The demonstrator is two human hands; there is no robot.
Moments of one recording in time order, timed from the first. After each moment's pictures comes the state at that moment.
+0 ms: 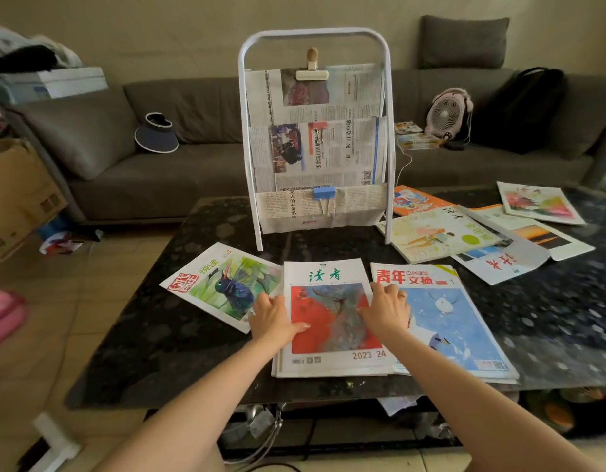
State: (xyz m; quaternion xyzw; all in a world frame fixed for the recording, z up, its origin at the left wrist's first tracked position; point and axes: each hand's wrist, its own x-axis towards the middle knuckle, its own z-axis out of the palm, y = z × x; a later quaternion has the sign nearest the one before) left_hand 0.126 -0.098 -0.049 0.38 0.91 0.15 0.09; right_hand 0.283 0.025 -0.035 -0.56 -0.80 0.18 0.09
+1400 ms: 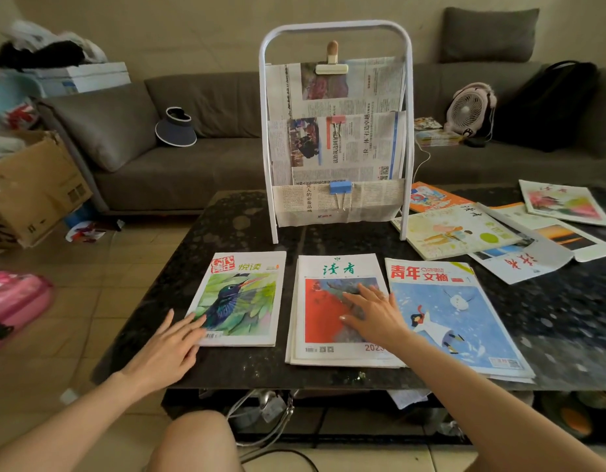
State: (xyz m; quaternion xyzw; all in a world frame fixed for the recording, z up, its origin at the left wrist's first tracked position) left_hand 0.007 -0.287 -0.065 0.59 0.80 -0.08 -0.11; right_hand 0.276 0.008 -0.053 -0.35 -0.93 0.14 0.02
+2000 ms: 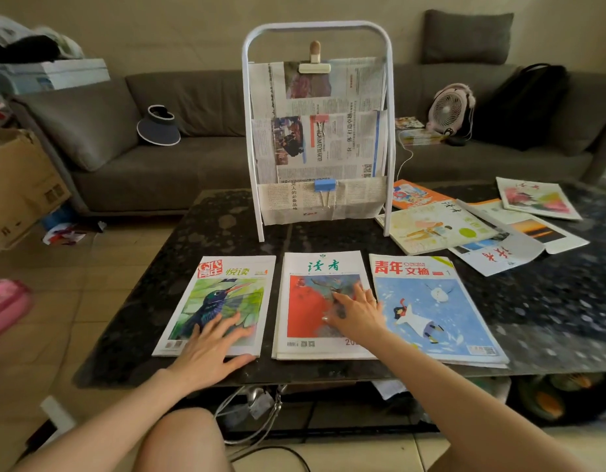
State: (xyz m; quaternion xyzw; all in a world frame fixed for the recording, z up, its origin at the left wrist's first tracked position) left_hand 0.085 -0.229 -0.054 0.53 0.84 -0.02 0.09; right_hand 0.274 -0.005 -0.055 -0.42 -0.89 0.17 -0.01
